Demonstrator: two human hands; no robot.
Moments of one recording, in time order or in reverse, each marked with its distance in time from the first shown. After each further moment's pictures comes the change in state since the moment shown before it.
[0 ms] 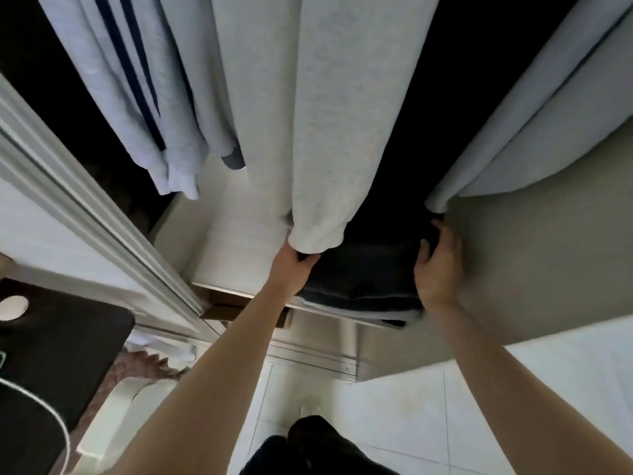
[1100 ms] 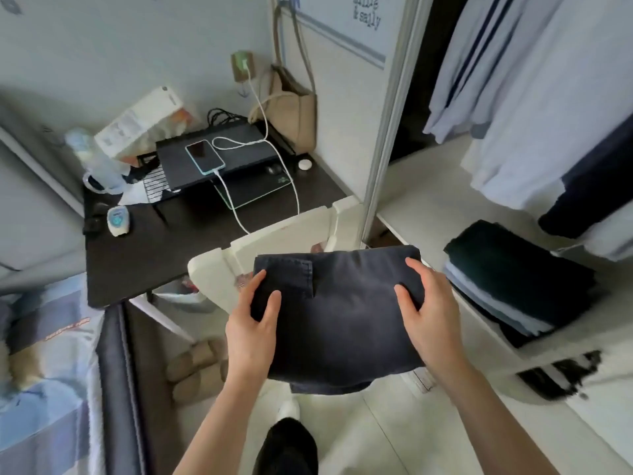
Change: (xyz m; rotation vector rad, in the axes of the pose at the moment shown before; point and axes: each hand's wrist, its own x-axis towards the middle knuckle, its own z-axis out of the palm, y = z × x) left_hand -0.527 -0.035 -0.026 -0.194 1.150 -0.223; right_hand -0.291 -0.053 -0.133 0.286 -0.707 -0.743
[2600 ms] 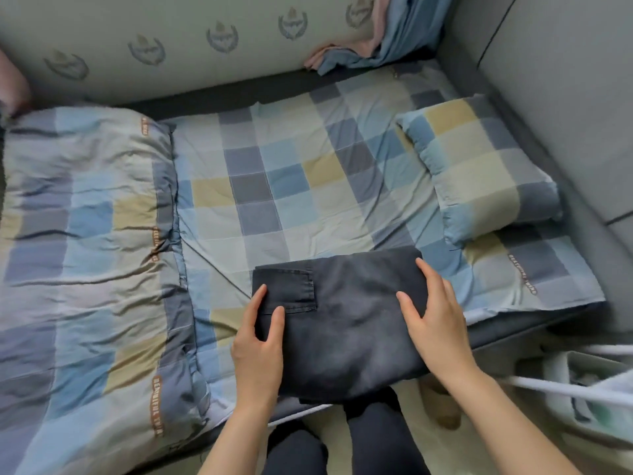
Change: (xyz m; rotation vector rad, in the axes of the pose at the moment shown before) left_hand -0.269 -0.295 -0.477 -0.232 1.748 -0.671; right_hand -0.427 -0.460 0.471 0.156 -1.438 -1.198
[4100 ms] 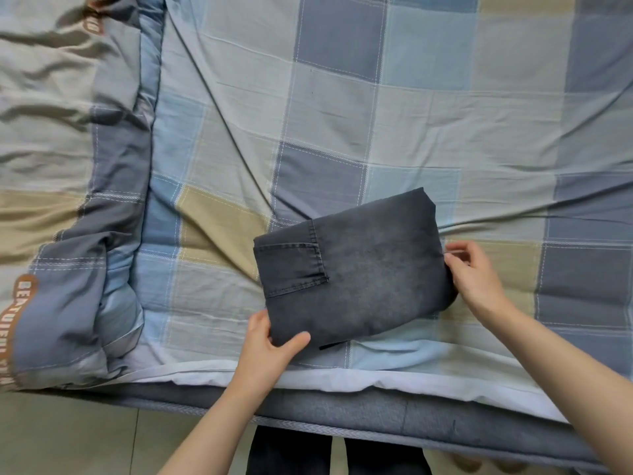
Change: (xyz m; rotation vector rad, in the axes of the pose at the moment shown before) left_hand 0.089 -0.419 0.094 -0.004 -0.086 -0.675; right_hand 0.191 0.266 0.382 0.011 -0.522 0.338
